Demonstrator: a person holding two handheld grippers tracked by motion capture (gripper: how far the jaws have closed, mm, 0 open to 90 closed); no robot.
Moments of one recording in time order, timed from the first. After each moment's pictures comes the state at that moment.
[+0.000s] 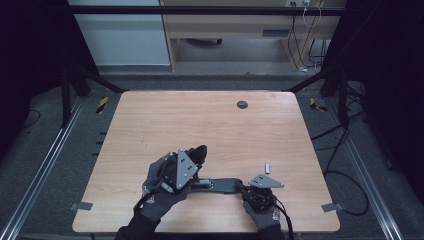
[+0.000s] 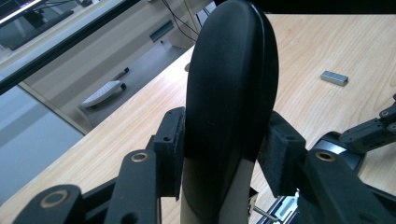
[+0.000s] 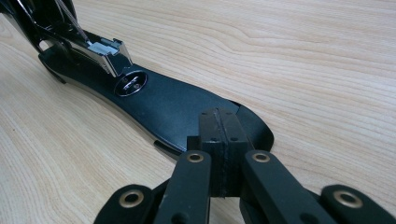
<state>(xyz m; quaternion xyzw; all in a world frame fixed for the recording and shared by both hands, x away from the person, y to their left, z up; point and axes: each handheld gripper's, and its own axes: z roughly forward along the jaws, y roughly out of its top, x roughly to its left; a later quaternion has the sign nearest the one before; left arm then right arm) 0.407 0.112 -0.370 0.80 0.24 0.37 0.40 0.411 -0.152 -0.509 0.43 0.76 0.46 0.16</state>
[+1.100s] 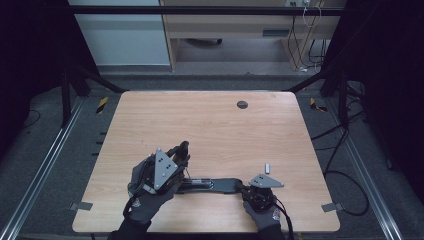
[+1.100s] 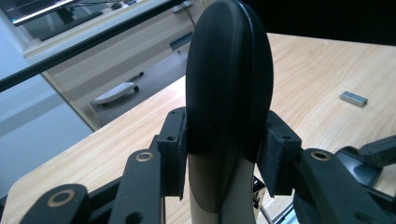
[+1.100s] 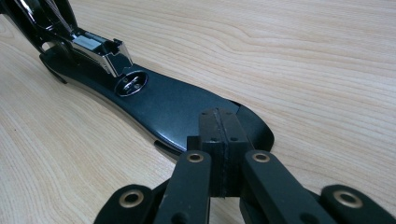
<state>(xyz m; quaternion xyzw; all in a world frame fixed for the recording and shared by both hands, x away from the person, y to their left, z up) 0.400 0.149 -0.367 0.76 0.29 0.38 0.45 0.412 -0.152 -0.509 0.43 0.76 0.46 0.16</state>
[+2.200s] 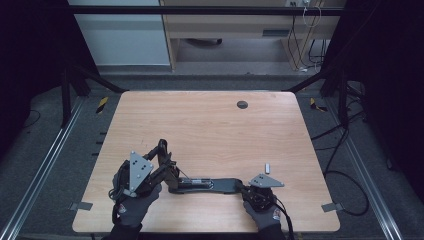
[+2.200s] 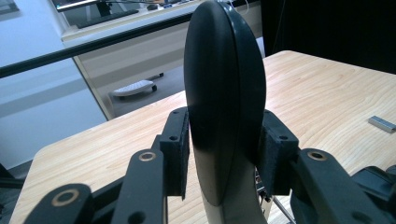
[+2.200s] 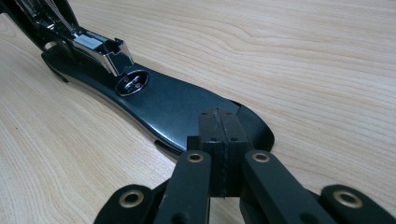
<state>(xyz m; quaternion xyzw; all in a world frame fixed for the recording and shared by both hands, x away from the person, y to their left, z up) 0.393 0.182 -0.372 0.71 0.35 0.39 0.47 0.412 -0.153 -0.509 0.43 0.76 0.46 0.16</state>
